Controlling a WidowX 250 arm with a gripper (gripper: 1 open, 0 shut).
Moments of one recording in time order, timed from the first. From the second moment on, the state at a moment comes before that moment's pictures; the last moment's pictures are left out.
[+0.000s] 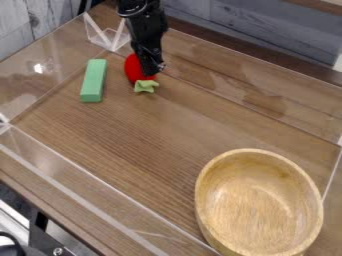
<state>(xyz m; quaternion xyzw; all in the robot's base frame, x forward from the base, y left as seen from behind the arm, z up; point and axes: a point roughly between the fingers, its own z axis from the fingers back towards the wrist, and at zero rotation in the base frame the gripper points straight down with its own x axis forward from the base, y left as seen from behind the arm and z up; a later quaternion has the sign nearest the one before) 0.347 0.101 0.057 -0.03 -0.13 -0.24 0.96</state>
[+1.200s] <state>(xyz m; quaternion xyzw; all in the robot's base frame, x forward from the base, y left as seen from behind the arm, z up) 0.318 0.140 0.055 -0.05 -0.15 -0.19 0.97</state>
